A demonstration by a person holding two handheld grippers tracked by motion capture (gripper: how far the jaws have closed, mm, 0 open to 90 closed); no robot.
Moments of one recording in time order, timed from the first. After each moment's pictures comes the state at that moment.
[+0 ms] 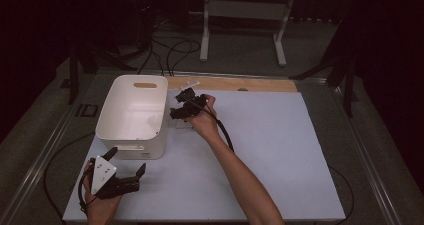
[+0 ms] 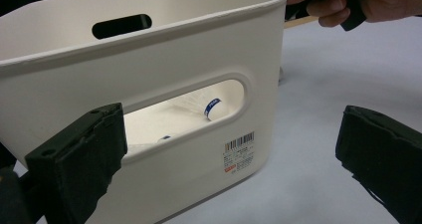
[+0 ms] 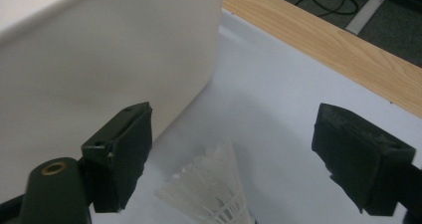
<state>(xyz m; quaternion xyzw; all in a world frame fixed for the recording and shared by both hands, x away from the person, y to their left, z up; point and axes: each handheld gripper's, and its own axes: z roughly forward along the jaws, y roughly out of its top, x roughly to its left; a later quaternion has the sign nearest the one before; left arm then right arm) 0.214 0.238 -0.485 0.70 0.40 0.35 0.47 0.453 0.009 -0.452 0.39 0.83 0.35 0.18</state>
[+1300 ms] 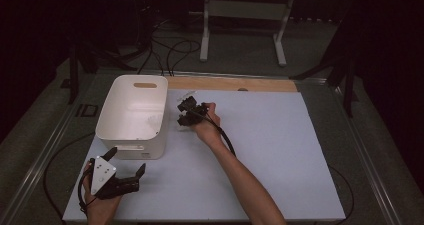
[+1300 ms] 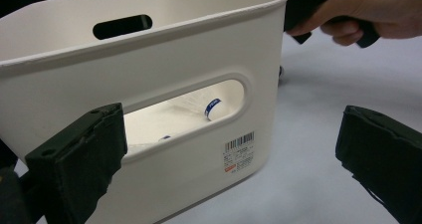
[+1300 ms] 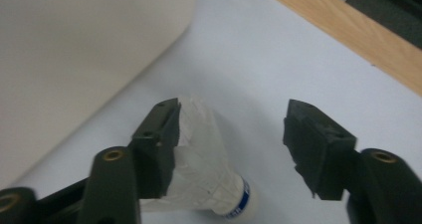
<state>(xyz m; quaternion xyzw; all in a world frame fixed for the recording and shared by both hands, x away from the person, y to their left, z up) 0.213 0.237 -0.484 0.70 0.40 0.35 0.47 0.440 0.001 -0.473 0.38 0.85 0.28 0.22</state>
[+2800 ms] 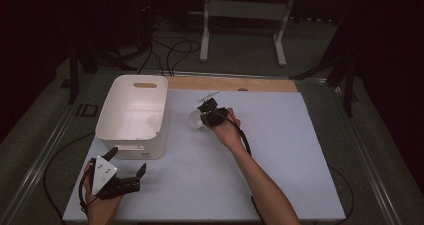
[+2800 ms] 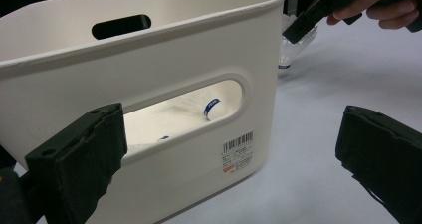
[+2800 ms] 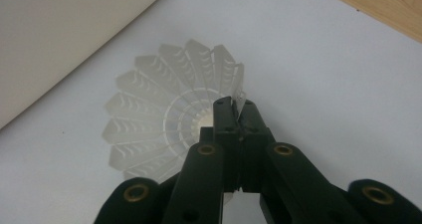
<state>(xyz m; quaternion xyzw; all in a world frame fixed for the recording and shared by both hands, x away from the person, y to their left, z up) 0.213 0.236 -0.484 0.70 0.40 0.35 0.47 0.432 -0.059 -0.467 0.40 0.85 0.30 0.16</state>
